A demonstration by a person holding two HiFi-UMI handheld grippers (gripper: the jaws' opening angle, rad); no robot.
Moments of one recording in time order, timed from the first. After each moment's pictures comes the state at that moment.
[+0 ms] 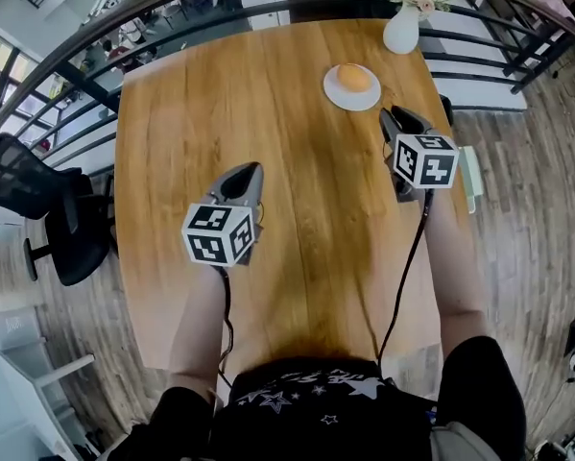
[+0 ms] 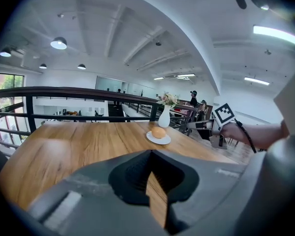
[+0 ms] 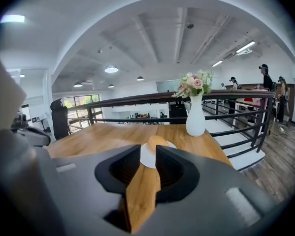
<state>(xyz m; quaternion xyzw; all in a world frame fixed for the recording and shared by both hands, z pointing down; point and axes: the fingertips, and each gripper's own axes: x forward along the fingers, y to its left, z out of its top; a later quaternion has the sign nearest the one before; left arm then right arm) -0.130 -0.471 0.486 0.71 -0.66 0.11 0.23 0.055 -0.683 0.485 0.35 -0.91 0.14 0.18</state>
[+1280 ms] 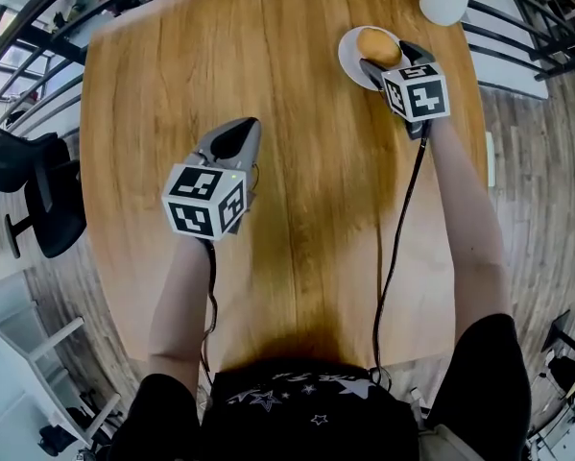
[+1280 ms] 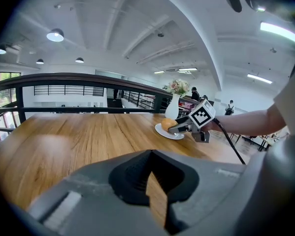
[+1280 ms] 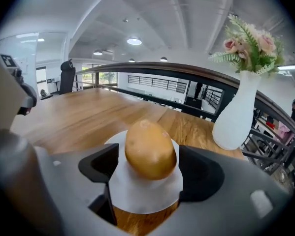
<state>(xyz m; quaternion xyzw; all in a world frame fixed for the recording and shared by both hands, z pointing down) -0.168 -0.554 0.554 0.71 -0.65 0.13 0.25 -0.047 -0.801 0.602 0.26 -0.91 0.03 0.33</state>
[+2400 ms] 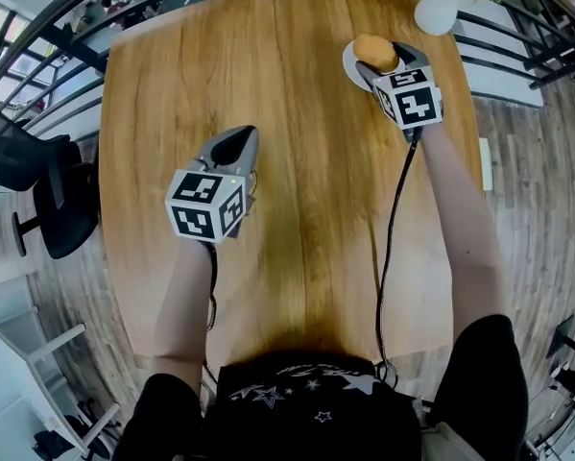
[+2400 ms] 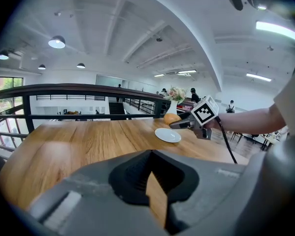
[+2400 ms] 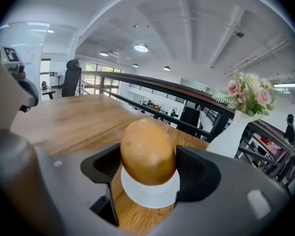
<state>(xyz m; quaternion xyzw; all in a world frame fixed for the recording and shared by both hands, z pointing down) -0.175 -0.511 0.517 0.70 -0.66 0.12 0.23 -0.061 -0.759 0.536 0.26 -0.91 -0.03 0.31</state>
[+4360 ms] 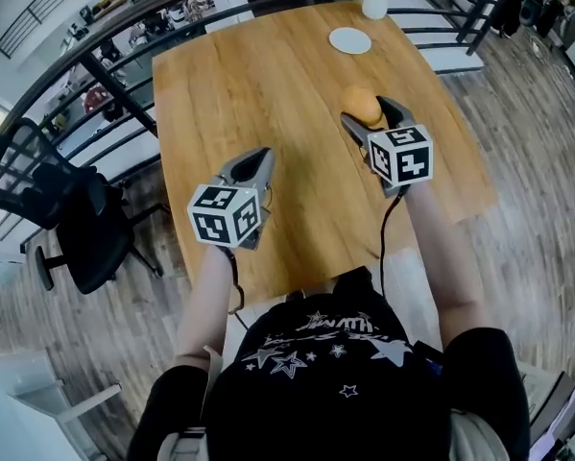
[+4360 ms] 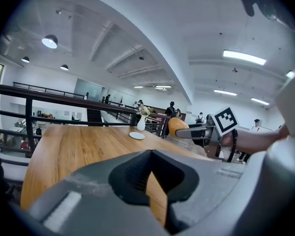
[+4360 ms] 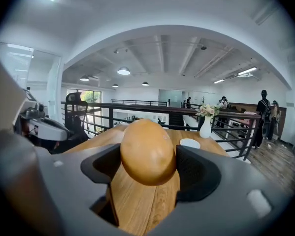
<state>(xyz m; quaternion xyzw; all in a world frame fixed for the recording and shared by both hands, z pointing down) -0.160 -0.201 0.416 0.80 -0.56 0.06 0.20 -0.012 -0.327 0.396 0.38 -0.91 0.06 0.19</state>
